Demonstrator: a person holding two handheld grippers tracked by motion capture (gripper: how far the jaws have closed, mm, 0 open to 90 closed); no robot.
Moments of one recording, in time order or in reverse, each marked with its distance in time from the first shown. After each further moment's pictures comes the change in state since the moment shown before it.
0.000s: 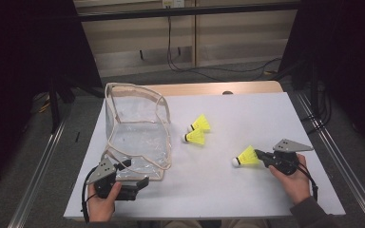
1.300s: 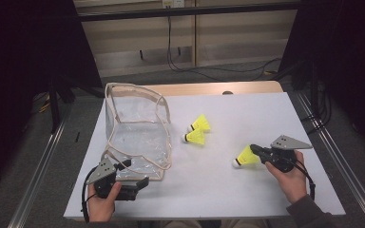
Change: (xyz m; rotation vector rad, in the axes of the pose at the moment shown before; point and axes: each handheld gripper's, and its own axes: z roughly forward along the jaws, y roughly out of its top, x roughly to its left) left arm 0.000 0.000 0.000 -0.005 -0.001 0.000; right arm 0.012 0.018 -0.001 -0.060 -0.018 -0.011
